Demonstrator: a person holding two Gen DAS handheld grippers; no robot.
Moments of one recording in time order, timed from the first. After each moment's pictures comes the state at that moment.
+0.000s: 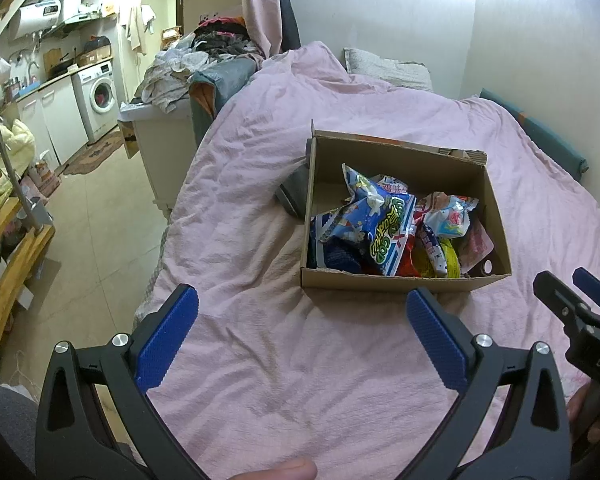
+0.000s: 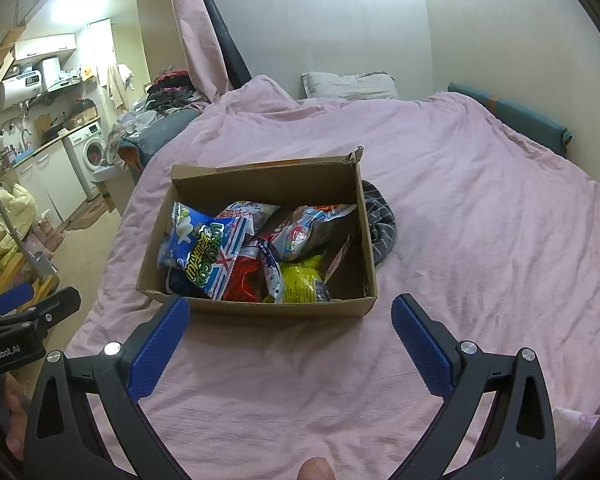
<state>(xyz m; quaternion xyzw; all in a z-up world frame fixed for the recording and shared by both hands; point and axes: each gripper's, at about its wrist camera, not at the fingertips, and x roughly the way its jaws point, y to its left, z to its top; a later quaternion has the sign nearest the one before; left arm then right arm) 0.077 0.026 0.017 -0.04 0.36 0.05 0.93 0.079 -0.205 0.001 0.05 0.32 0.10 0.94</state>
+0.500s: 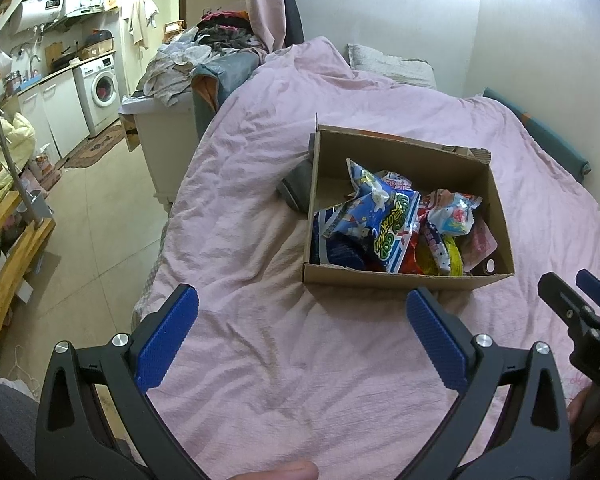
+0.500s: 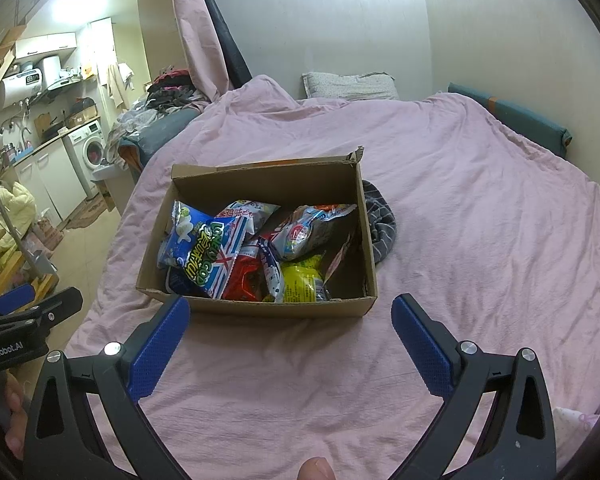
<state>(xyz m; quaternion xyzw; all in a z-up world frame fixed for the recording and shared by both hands) 0.077 0.029 0.013 -0.05 0.37 0.05 0.93 0.079 -0.205 0.001 0.04 0.32 0.09 0.94</state>
